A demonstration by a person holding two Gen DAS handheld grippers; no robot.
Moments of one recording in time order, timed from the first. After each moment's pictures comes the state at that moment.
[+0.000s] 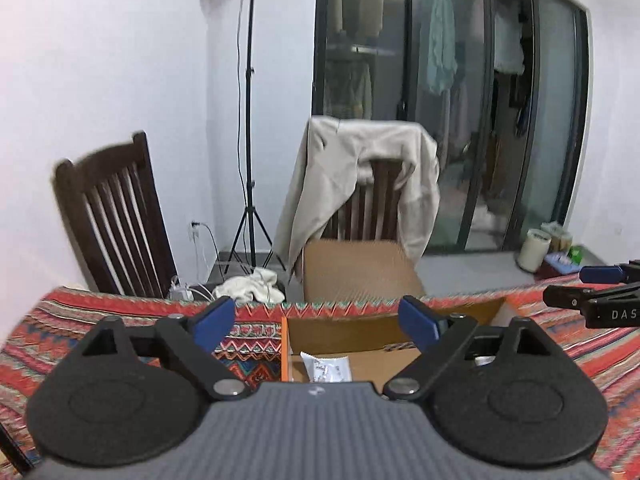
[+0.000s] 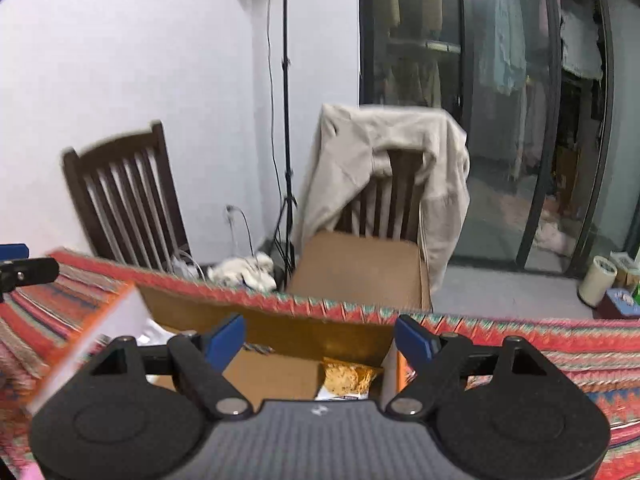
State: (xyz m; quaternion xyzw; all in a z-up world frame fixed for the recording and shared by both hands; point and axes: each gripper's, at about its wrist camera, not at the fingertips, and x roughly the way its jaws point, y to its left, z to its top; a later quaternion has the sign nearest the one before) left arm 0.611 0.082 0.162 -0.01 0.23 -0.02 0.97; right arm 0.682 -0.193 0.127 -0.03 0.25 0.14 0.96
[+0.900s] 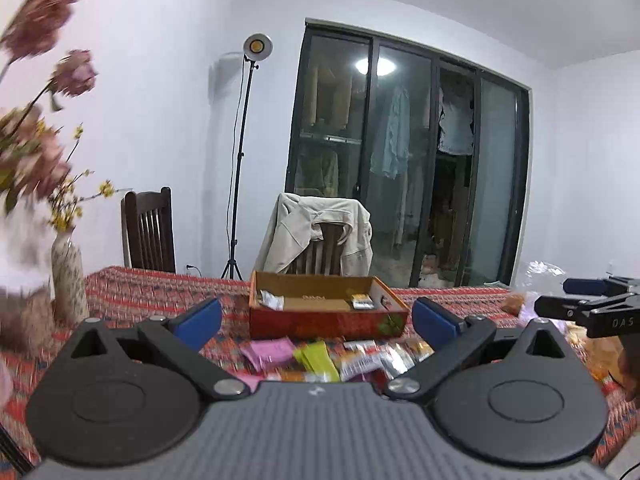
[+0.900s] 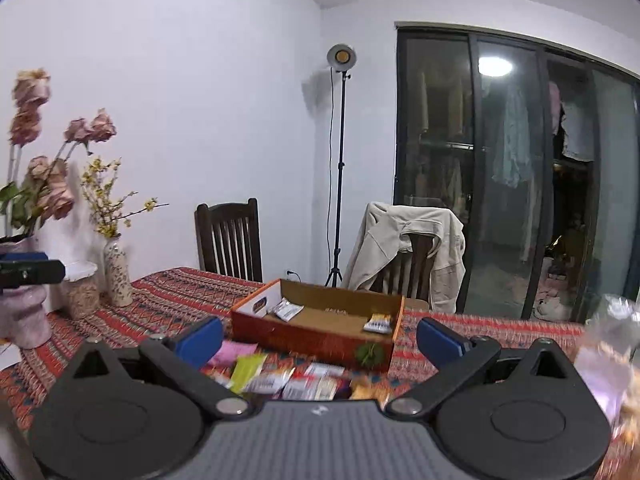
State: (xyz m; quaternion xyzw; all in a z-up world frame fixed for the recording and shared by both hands) left arm 0.147 0.035 0.142 -0.04 0.09 -0.06 0.99; right arm 0.216 -0.275 0.164 -0.04 0.11 0.20 0.97
